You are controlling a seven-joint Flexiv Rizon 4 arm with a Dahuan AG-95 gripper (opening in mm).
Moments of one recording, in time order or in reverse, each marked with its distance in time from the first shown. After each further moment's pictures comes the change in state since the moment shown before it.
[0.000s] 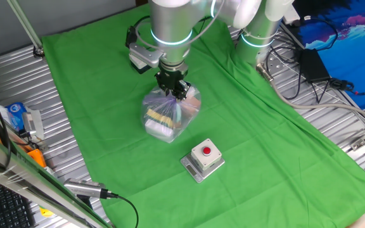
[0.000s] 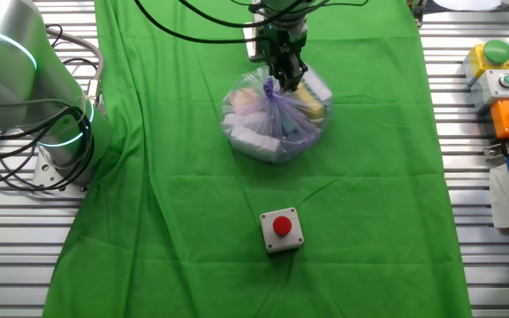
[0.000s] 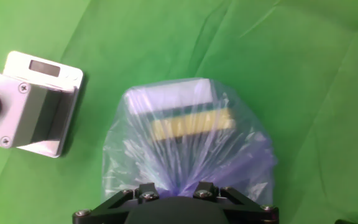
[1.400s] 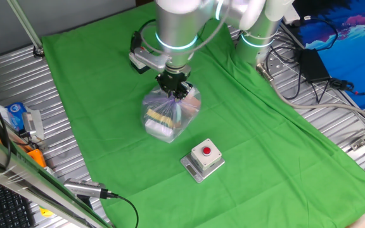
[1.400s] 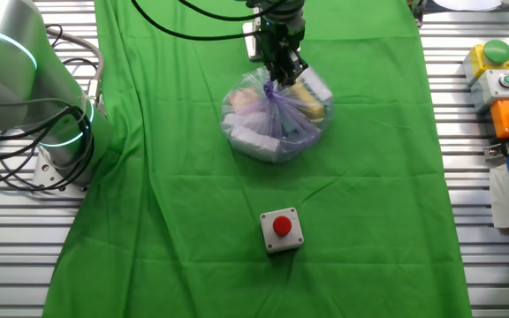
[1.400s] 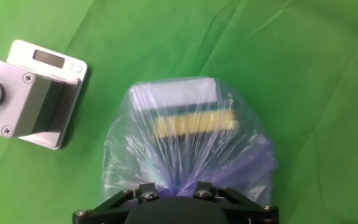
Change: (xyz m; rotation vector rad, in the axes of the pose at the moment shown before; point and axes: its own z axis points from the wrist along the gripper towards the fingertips) arm 0.003 0.000 0.002 0.078 0.026 -0.103
